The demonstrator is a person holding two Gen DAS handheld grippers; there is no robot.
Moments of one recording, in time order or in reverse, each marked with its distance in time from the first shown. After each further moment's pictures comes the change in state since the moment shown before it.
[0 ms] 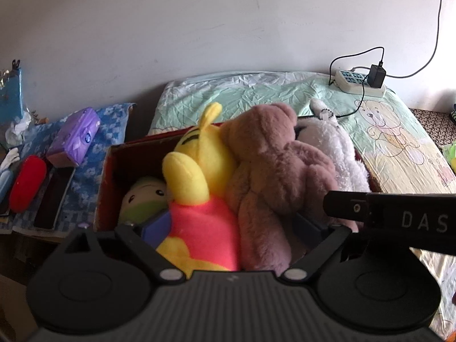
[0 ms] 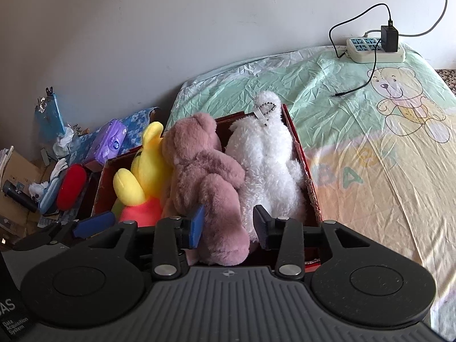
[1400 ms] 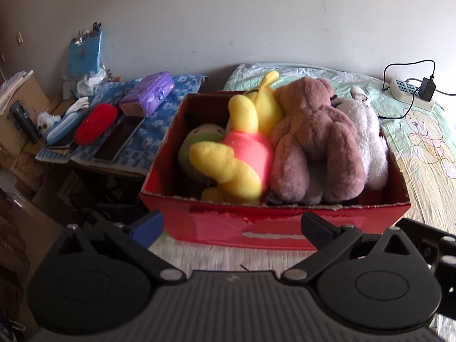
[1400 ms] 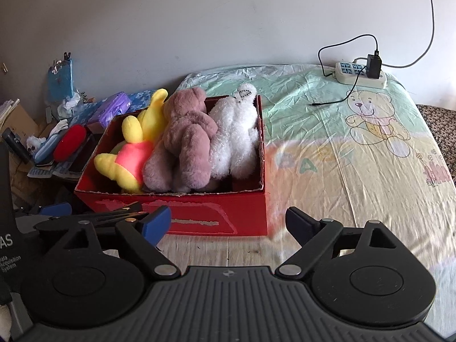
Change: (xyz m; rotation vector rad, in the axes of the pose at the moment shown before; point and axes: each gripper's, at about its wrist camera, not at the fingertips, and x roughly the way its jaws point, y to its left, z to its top) left arm -0.060 -0.022 -0.057 -0.195 0.026 0.258; right arm -0.076 -0.026 -0.055 -0.176 -0.025 -0.044
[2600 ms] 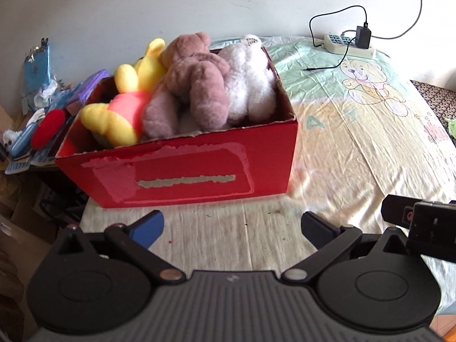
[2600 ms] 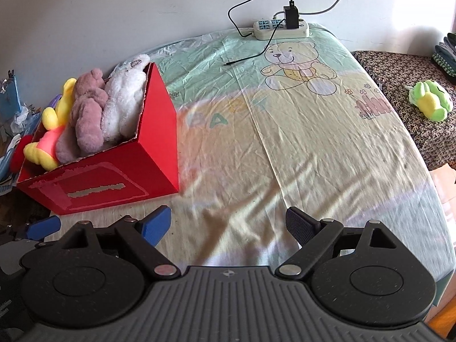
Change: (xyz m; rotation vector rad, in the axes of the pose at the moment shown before) left arm -0.016 -0.109 -0.064 0.160 0.040 -0.102; right arm -0.010 -0.092 -0.049 0.177 0.071 -0.152
